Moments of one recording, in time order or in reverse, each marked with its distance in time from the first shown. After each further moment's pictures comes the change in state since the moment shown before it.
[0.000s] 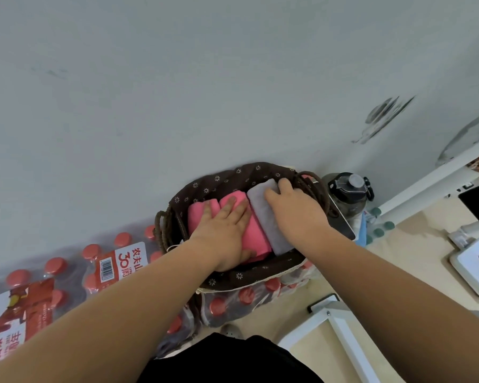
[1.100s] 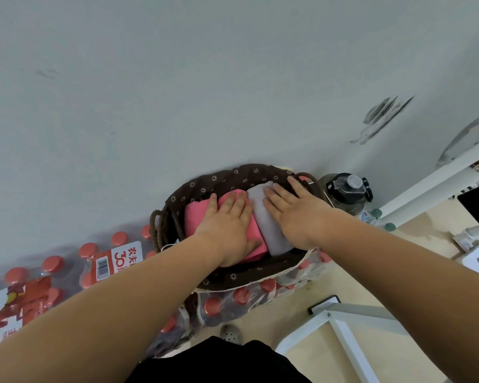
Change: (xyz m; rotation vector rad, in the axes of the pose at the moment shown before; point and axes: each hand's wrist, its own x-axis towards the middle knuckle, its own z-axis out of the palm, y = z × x) left_hand 0.014 0.012 -0.005 0.059 0.076 -0.038; right_hand -0.001 0.024 -0.013 -0.502 -0.398 -0.337
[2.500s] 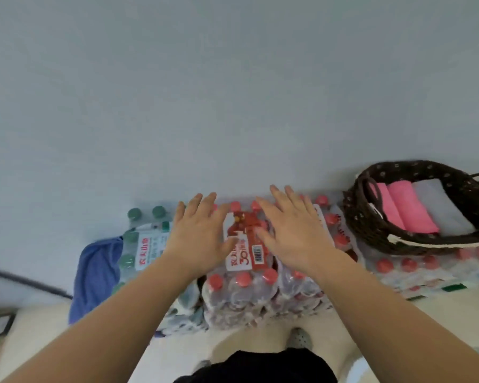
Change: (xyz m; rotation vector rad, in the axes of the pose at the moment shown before) left_hand -0.379 -0.250 0.125 -0.244 0.381 -0.453; right_hand -0.018 -0.360 -0.229 0.632 0.582 -0.001
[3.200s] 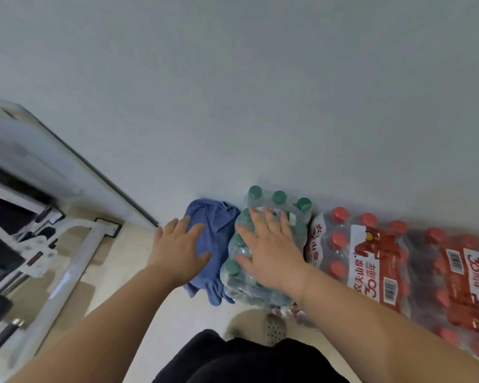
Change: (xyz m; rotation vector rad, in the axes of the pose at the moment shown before) left_hand -0.133 -0.232 0.059 0.028 -0.244 -0.583; right_hand 0.091 -0.225 0.122 -0.040 -0.301 -0.504
